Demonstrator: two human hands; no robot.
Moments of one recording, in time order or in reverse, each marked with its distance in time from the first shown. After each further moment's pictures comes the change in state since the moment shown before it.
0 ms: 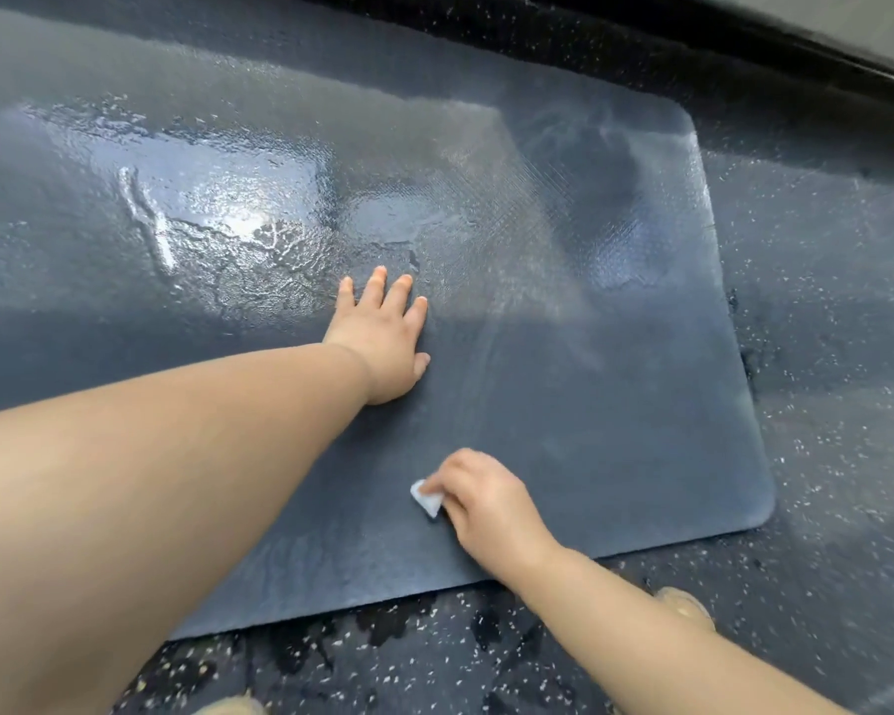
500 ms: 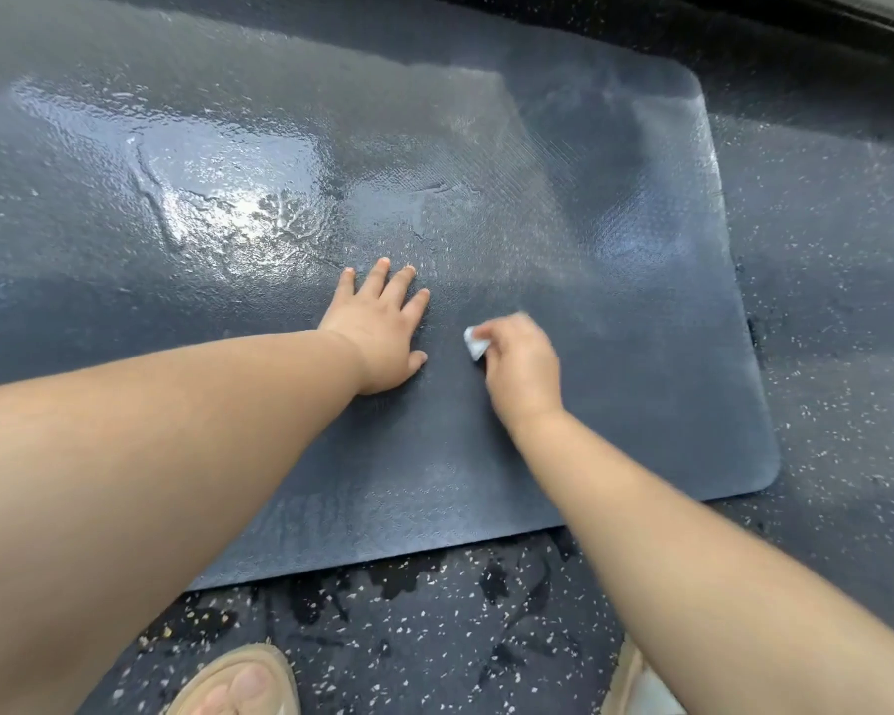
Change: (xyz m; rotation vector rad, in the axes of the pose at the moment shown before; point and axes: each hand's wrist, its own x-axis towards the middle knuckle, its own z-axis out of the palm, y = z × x) left_hand -0.021 -0.001 0.010 0.050 -0.018 0.065; right_hand 0.070 0.028 -0.027 -0.115 0.384 0.339
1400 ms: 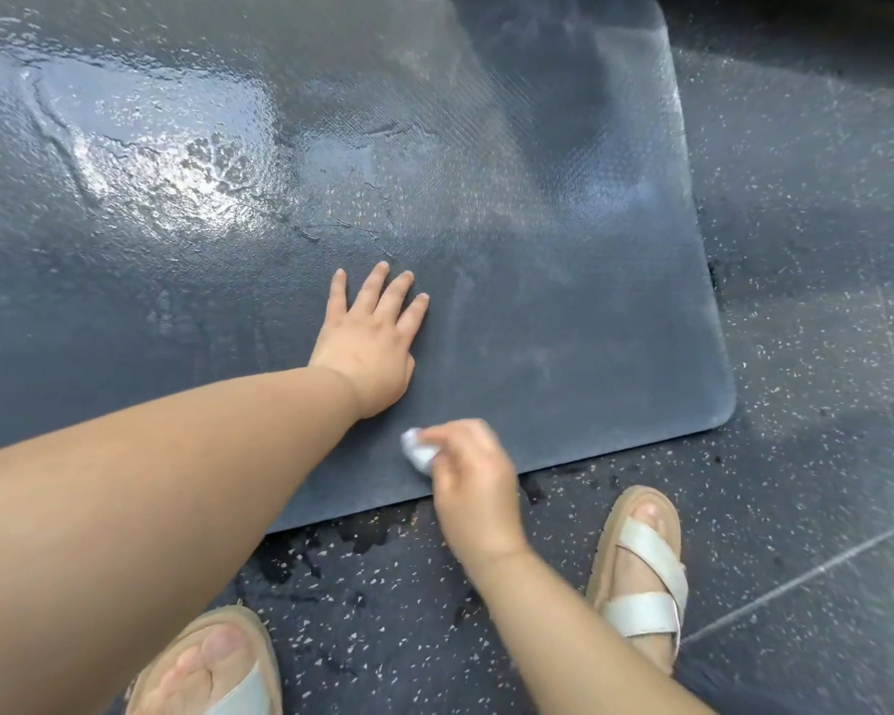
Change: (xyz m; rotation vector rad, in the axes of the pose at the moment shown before) left_hand -0.024 0.054 0.032 -0.049 0.142 0.026; right_hand -0.149 -0.011 0.008 0.438 0.021 0.124
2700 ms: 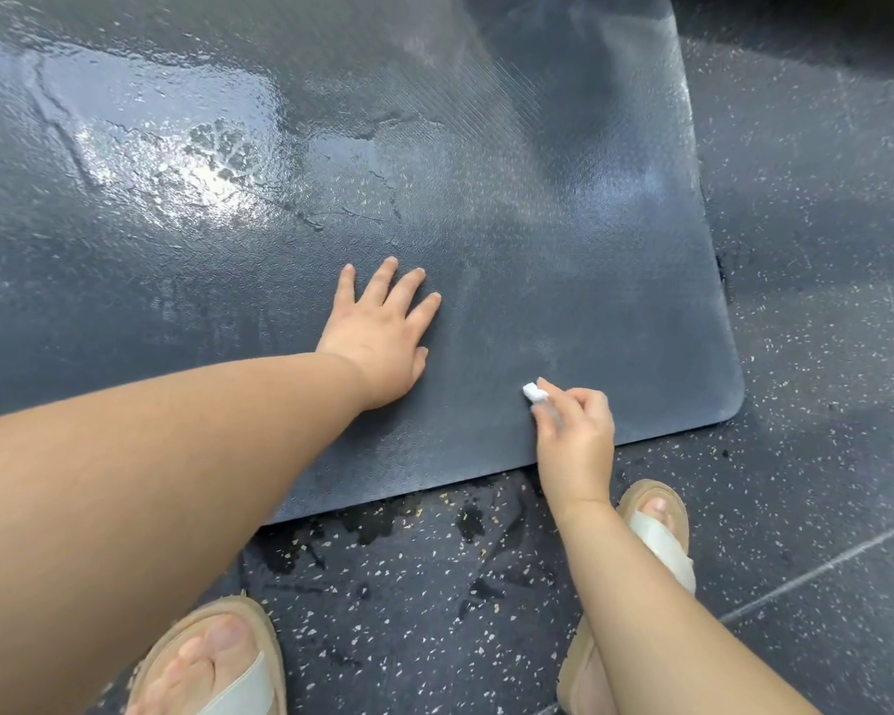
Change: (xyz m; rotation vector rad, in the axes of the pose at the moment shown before) left_hand -0.001 0.000 -0.003 -0.008 -0.034 0.049; right_hand 0.034 0.056 -0.050 -0.283 0.210 0.257
